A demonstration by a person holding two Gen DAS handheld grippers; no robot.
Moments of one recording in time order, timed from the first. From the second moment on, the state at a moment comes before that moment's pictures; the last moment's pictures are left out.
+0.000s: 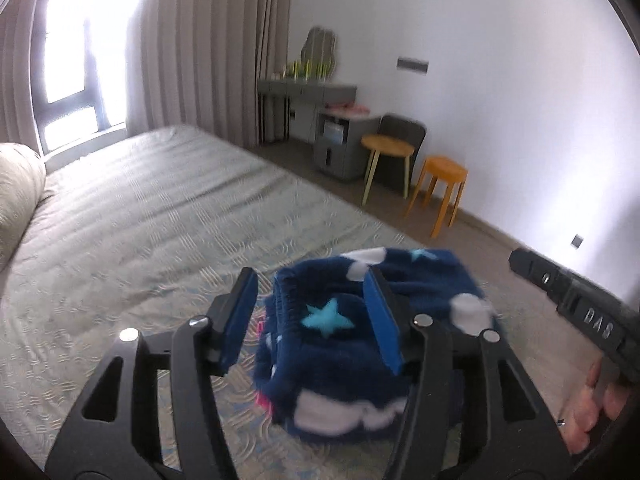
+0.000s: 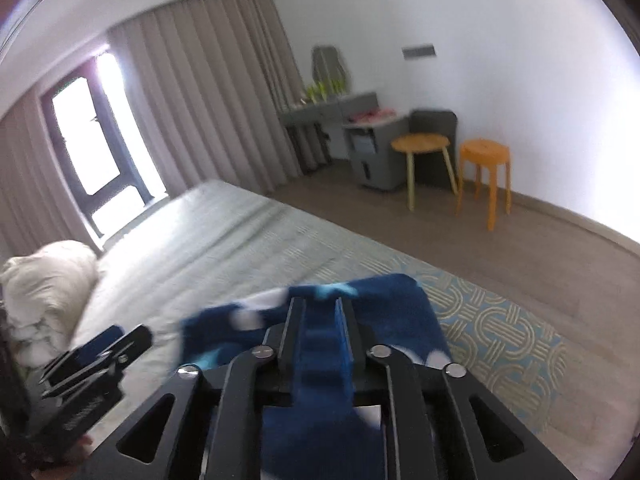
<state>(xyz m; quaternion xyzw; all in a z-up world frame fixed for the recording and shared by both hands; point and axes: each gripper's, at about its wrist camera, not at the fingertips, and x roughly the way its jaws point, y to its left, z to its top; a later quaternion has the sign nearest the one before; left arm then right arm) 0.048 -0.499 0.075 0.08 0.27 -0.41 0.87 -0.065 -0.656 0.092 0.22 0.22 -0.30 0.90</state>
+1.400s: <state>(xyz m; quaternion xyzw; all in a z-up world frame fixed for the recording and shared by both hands) -0.088 -0.287 -0.013 0.05 0.32 -0.45 0.83 -0.224 -0.411 0.040 0.18 0.26 -0.34 0.88</state>
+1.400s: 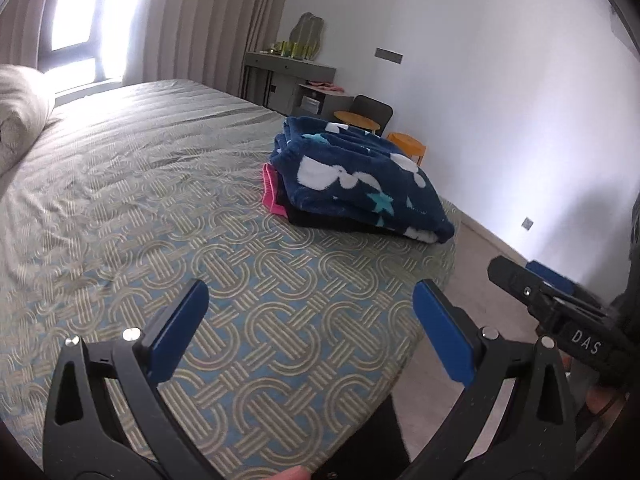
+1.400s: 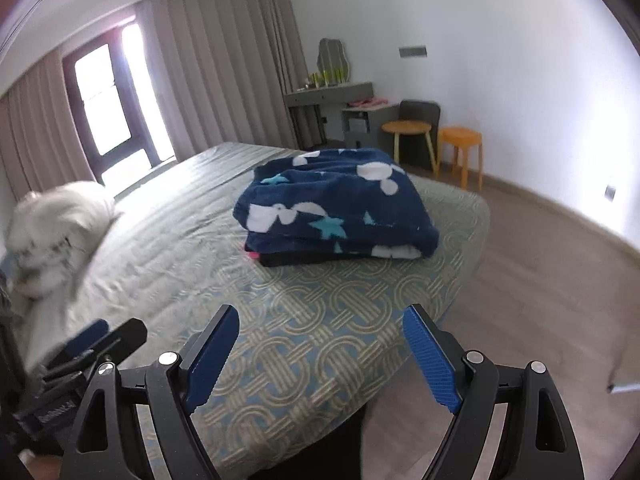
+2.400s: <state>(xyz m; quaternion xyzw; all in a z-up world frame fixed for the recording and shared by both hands) -0.080 -0.283 -0.015 0.07 0.31 -0.45 0.84 -0.178 -0.404 0.027 0.17 0.27 -0.34 0.88</state>
